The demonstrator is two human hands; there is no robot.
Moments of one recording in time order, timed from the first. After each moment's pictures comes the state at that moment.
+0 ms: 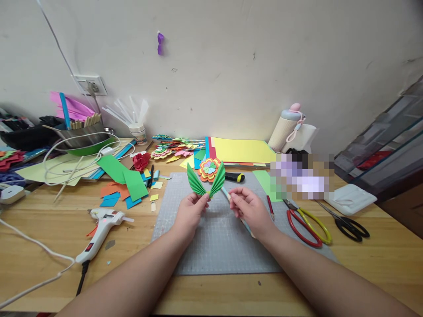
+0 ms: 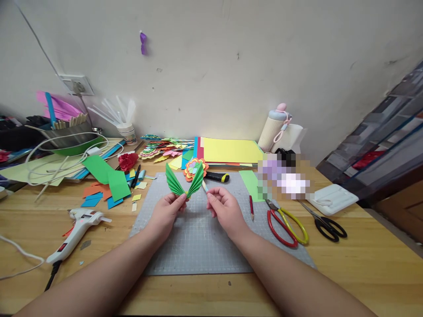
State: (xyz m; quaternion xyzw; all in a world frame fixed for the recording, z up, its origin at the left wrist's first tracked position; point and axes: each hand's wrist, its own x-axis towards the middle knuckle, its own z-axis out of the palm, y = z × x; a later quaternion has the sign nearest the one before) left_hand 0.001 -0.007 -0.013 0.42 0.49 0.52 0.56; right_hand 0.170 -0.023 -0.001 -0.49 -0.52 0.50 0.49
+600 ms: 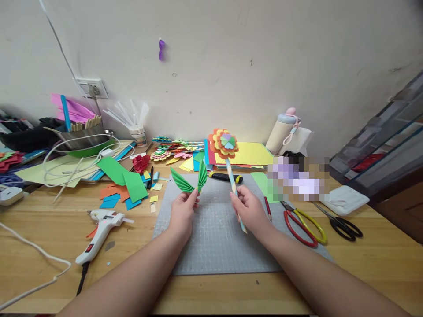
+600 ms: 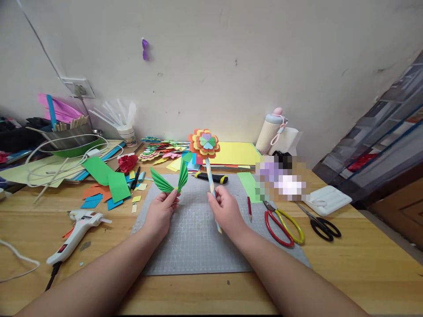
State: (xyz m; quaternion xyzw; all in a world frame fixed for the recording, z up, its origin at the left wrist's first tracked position) left_hand -0.008 0.005 -0.025 0.34 0.52 0.58 0.52; right_hand 0.172 -0.020 -0.007 -0.56 -0.60 0.37 0.44
